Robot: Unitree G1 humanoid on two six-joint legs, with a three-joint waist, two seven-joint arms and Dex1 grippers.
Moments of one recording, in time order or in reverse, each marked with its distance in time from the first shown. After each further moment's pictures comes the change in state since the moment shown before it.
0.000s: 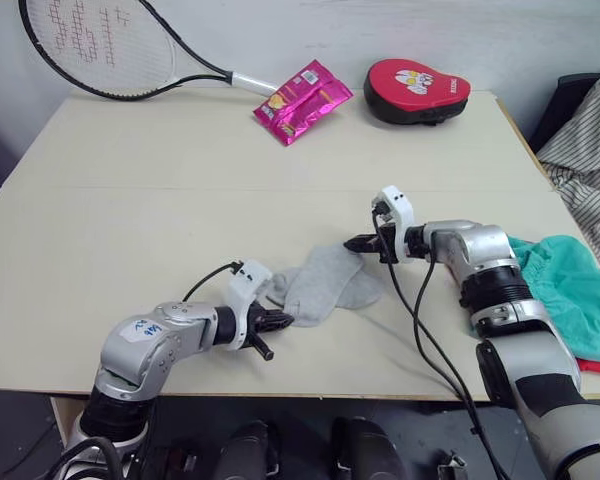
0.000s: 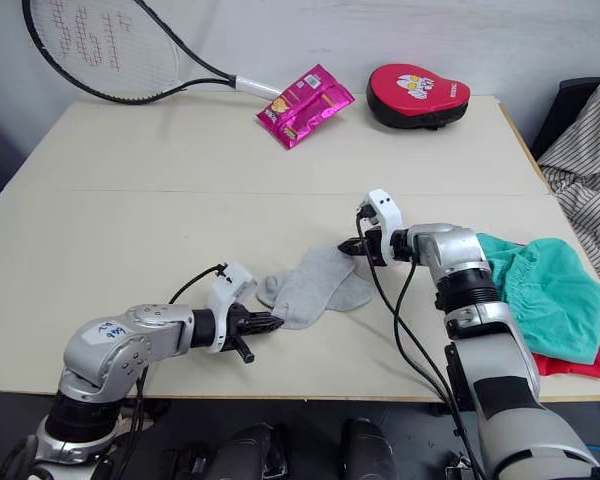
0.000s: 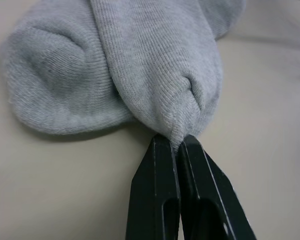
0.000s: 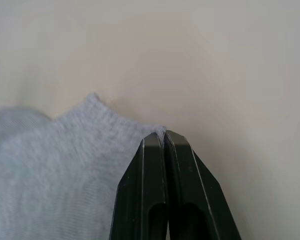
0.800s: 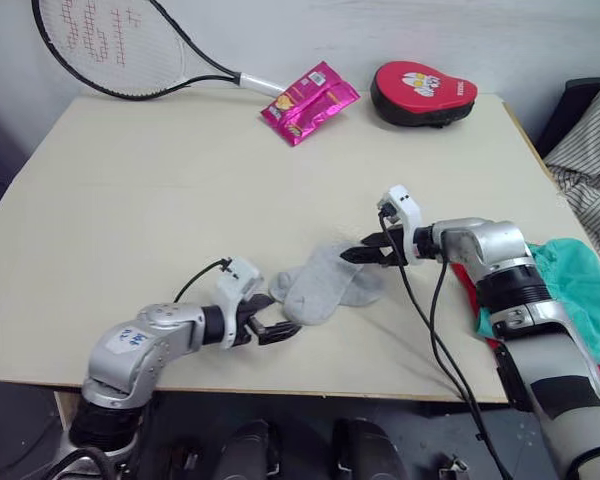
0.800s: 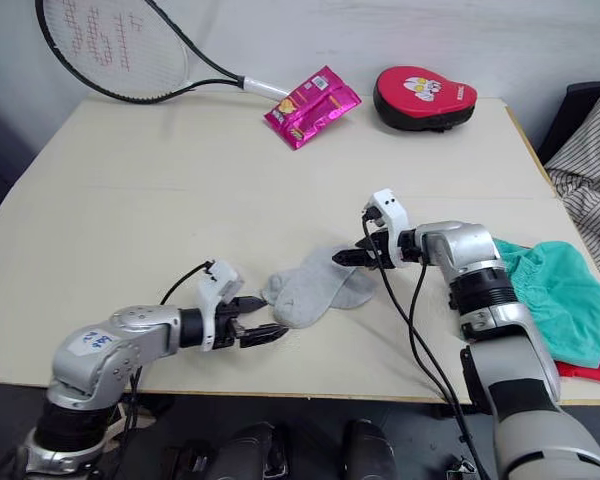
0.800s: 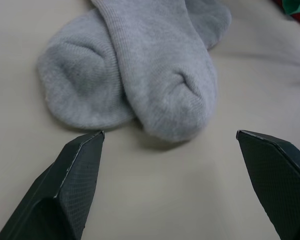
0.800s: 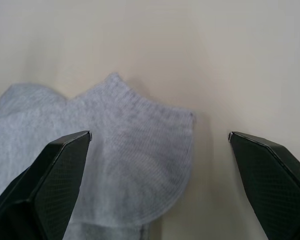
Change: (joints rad) left arm 0.039 -0.089 0.014 -0.010 0.079 -0.088 0.035; right arm -0.013 -0.058 0.177 -0.016 -0.016 -0.042 0.017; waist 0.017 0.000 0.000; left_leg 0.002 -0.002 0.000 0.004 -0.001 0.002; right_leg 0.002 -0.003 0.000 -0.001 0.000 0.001
